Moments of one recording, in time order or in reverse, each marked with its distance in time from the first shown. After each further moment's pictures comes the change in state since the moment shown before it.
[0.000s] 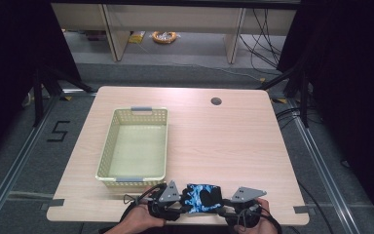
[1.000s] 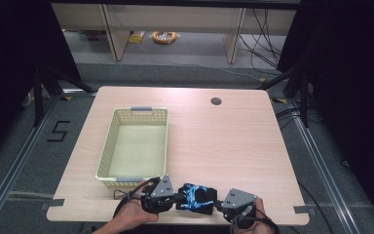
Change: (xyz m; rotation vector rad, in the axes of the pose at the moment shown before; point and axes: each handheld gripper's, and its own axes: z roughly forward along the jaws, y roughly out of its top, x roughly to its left) left arm 0.008 0.016 -0.034 -0.063 0.027 -0.013; right arm 0.025 0.025 -0.013 -0.001 -0.069 -0.213
